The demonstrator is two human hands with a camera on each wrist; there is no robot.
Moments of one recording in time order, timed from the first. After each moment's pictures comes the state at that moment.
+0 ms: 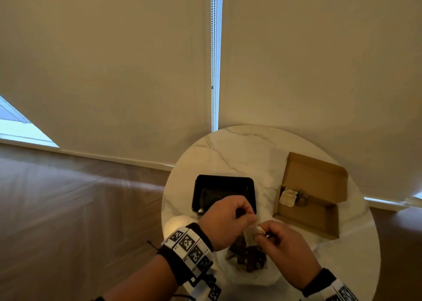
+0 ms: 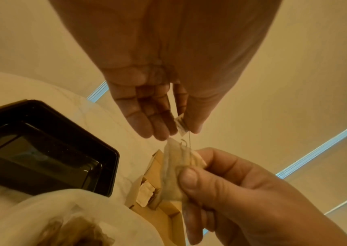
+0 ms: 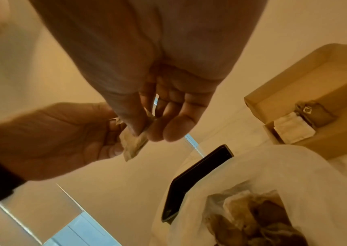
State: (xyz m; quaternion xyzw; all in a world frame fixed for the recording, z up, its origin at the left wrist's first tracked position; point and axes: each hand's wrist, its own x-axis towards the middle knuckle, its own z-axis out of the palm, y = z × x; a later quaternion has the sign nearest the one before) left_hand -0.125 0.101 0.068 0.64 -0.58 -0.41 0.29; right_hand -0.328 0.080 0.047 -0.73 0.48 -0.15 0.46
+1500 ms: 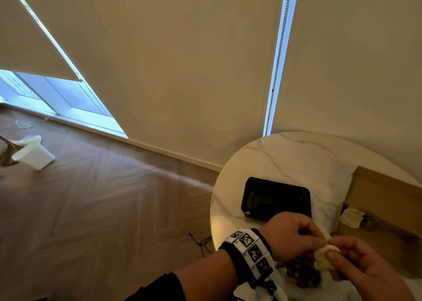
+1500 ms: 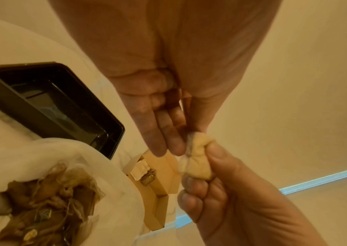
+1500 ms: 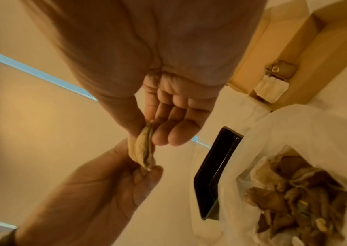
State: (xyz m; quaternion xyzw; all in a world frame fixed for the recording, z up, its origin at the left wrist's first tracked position) left_hand -0.133 0.112 0.071 0.61 -0.52 -0.51 0.30; right_hand -0.326 0.088 0.093 -0.53 0.53 -0.16 0.65
